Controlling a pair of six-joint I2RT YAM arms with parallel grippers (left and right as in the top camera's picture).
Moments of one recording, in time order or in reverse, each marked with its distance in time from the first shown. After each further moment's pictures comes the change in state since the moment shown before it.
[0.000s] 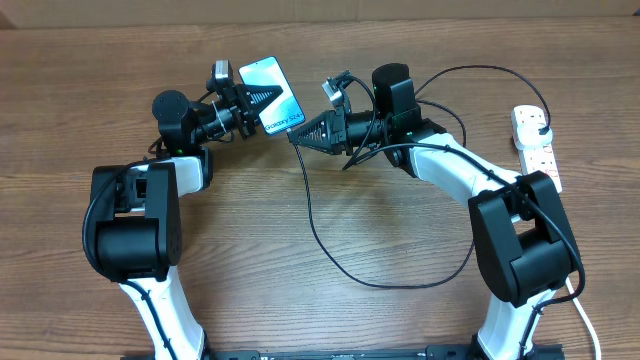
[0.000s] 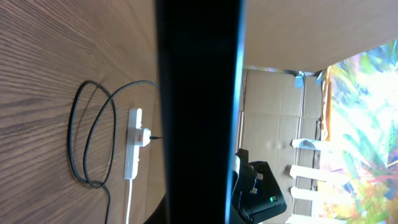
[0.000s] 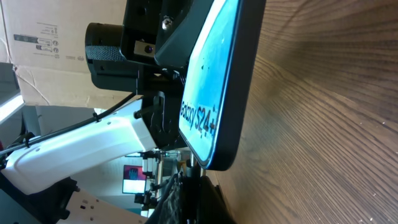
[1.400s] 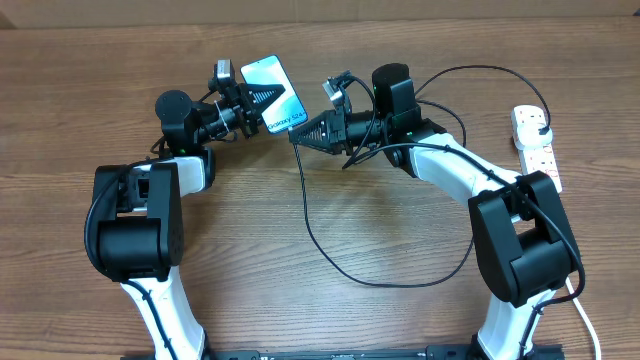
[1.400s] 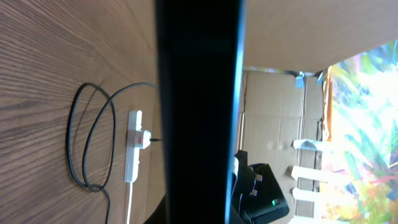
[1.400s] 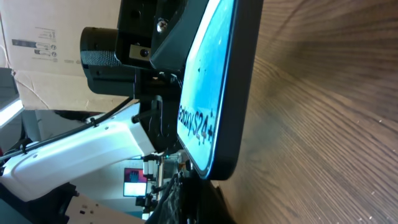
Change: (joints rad) left arm -0.014 0.000 0.000 0.000 -0.014 0.008; right arm 0.000 0.000 0.000 -0.002 0.017 0.013
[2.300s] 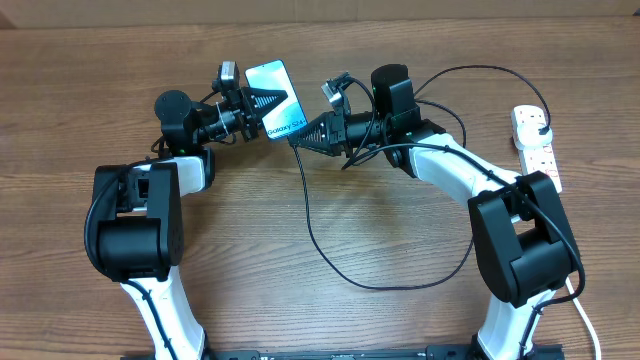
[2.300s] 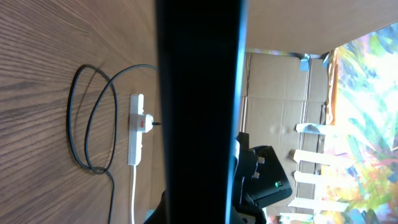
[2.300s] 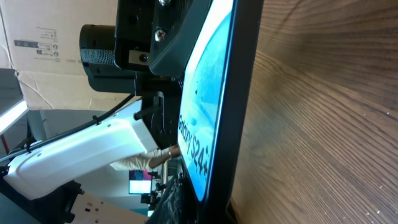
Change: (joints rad) left arm 0.001 0.000 0.000 0.006 0.076 0.003; right arm 0.001 0.000 0.000 -0.008 -0.005 0.016
